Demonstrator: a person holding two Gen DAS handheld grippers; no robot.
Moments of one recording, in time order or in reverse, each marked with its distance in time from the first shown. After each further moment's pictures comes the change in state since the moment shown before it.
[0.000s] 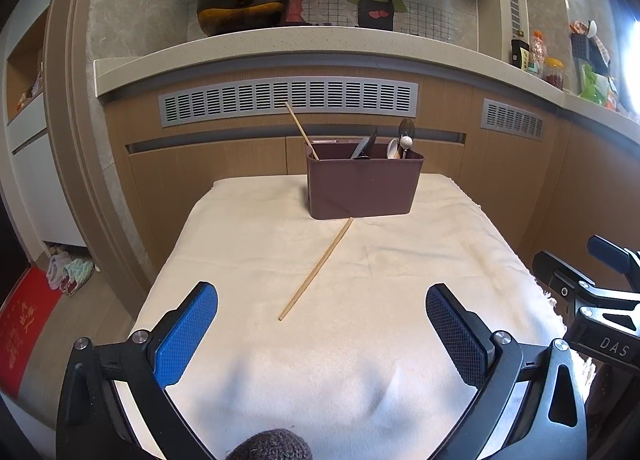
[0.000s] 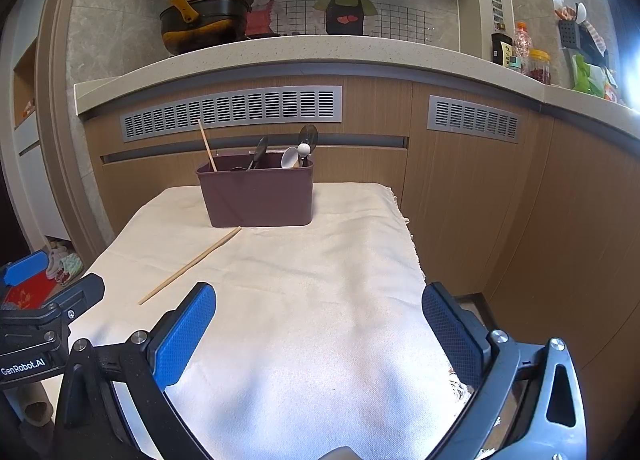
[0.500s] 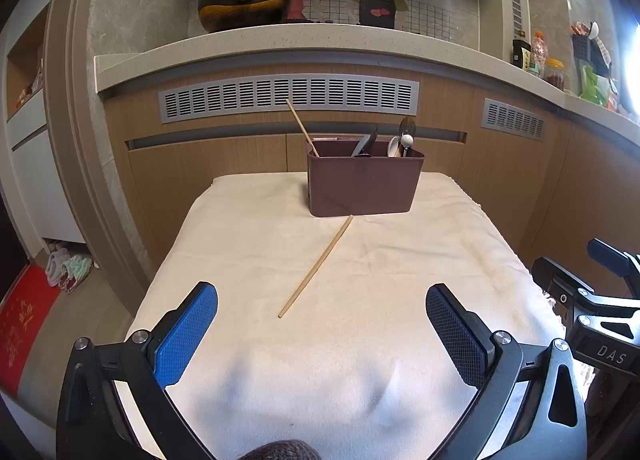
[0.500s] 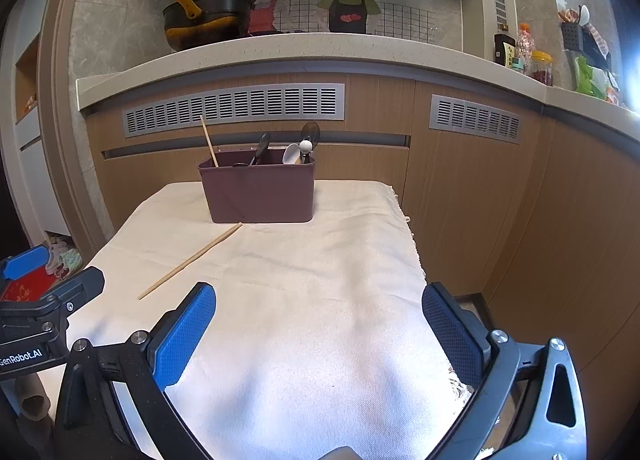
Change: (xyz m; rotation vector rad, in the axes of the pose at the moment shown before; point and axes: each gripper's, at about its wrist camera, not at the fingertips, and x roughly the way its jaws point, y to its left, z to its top) left arm 0.002 0.002 -0.002 -0.005 0.007 -0.005; right arm 0.001 0.000 -0.004 -0.014 0.006 0.004
